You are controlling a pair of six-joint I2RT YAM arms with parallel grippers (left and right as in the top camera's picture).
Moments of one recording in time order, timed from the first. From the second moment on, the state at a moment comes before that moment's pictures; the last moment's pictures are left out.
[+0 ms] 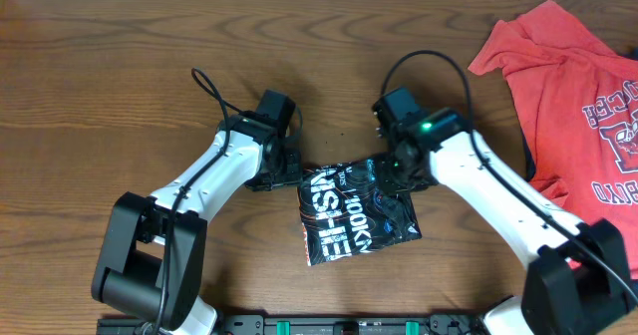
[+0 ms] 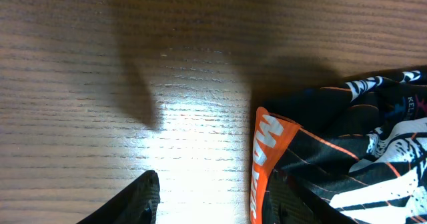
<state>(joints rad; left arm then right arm) -0.38 1.73 1.06 -0.78 0.15 -0.46 0.54 1.67 1.20 -1.02 -0.09 0.39</state>
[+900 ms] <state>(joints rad) -0.38 1.73 1.06 -0.78 0.16 -0.45 0.46 1.81 1.18 -1.20 0.20 0.65</state>
